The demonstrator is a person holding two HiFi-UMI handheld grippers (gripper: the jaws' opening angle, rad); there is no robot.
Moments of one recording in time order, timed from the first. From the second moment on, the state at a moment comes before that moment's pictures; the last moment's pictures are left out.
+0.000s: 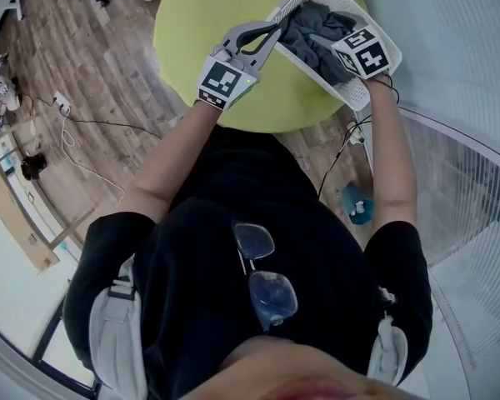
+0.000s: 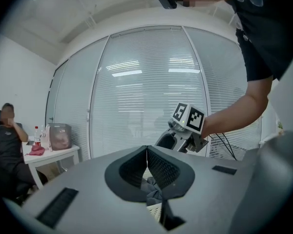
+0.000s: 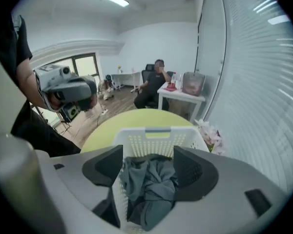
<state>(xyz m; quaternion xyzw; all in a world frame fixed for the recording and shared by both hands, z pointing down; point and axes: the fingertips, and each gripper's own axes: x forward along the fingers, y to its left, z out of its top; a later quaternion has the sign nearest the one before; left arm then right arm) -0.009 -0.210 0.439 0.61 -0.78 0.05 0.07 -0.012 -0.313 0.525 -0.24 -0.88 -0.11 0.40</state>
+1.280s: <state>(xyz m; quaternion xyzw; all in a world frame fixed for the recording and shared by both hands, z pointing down) -0.015 -0.048 0.371 0.64 -0.77 0.03 0.04 0.007 -0.081 0.355 -0.21 -0.98 0.01 0.04</state>
